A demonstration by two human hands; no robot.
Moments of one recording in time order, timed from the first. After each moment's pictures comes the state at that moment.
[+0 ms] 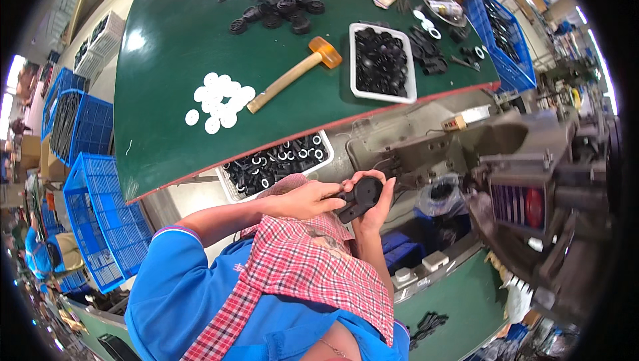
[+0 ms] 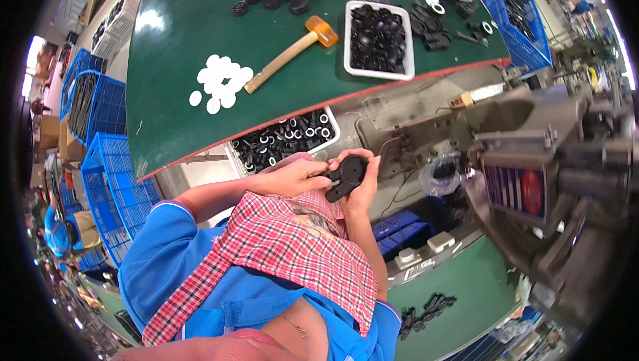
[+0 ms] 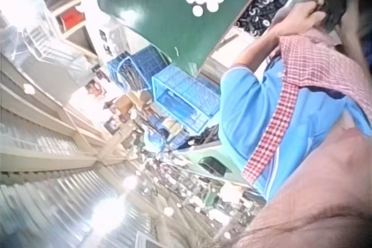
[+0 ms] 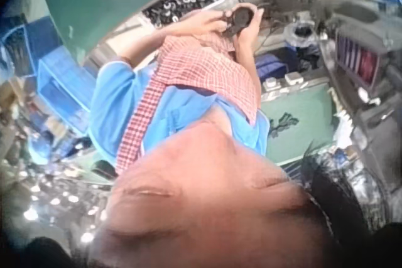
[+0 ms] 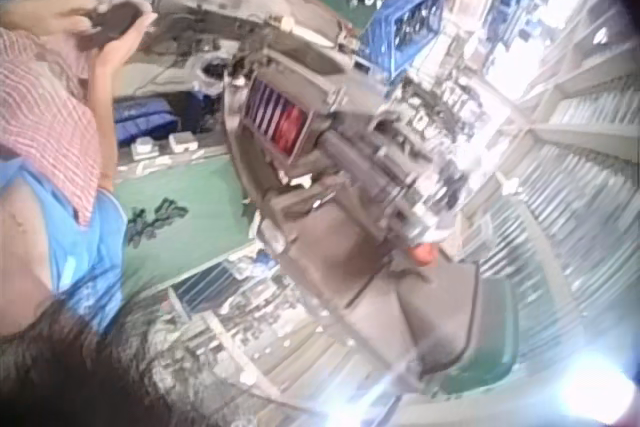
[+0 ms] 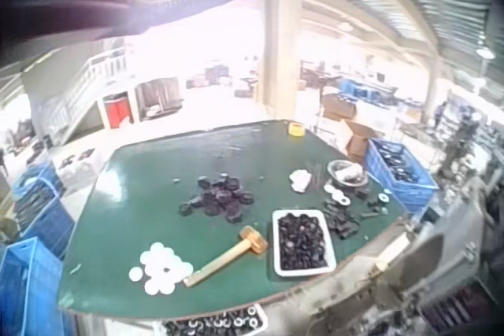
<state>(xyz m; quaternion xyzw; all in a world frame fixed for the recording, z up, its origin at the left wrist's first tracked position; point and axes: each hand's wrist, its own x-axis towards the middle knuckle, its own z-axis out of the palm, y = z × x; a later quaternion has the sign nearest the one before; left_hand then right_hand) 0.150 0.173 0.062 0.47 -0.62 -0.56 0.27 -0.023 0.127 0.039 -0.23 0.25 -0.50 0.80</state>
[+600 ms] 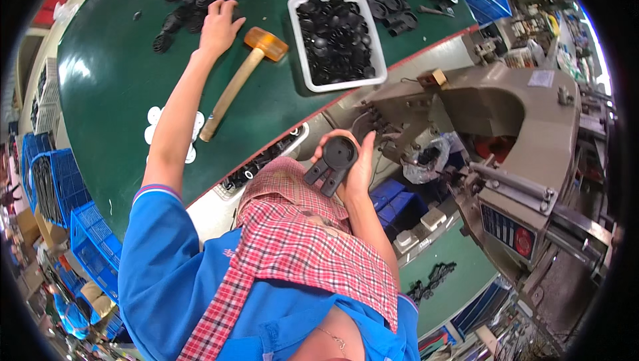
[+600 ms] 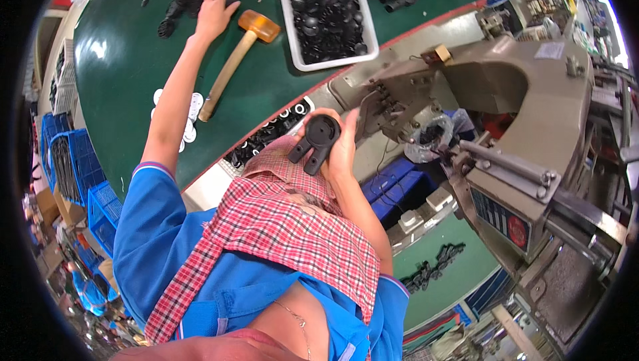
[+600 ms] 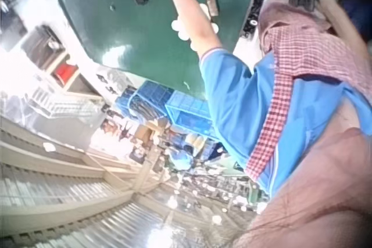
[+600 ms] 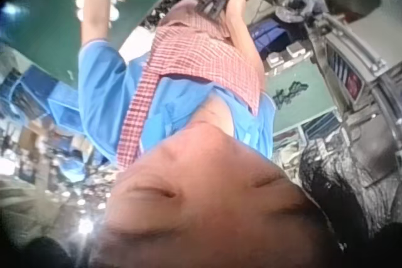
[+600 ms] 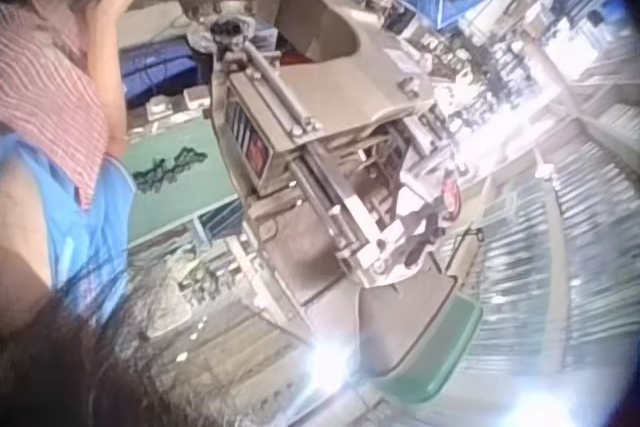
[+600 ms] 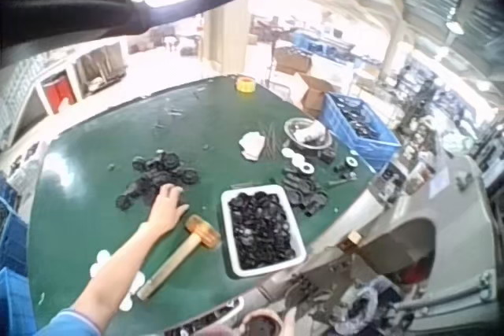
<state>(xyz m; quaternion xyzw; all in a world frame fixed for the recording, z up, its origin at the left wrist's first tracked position) 0.400 -0.128 -0.043 0.70 -0.64 0.06 0.30 0.027 0.037 0.048 -0.13 0.36 -0.42 0.82</state>
